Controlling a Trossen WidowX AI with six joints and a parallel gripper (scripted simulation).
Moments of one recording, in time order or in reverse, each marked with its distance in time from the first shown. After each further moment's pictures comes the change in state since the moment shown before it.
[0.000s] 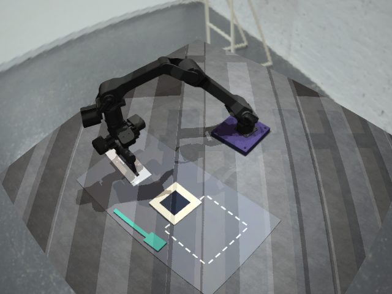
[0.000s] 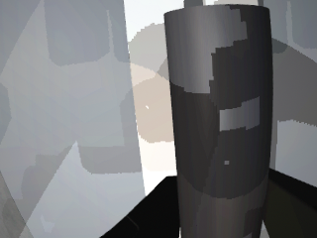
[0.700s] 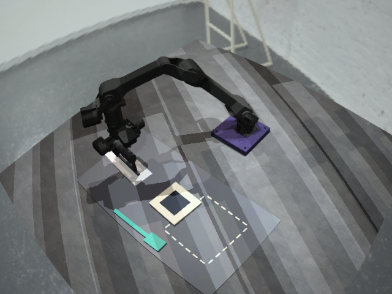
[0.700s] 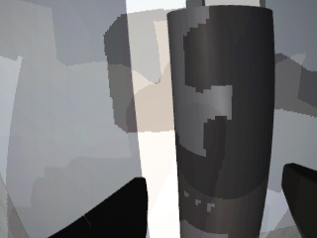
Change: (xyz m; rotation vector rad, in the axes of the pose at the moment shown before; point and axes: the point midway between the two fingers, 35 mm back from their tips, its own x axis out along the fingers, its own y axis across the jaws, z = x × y) arm 0.000 0.000 0.000 -0.067 0.000 0.000
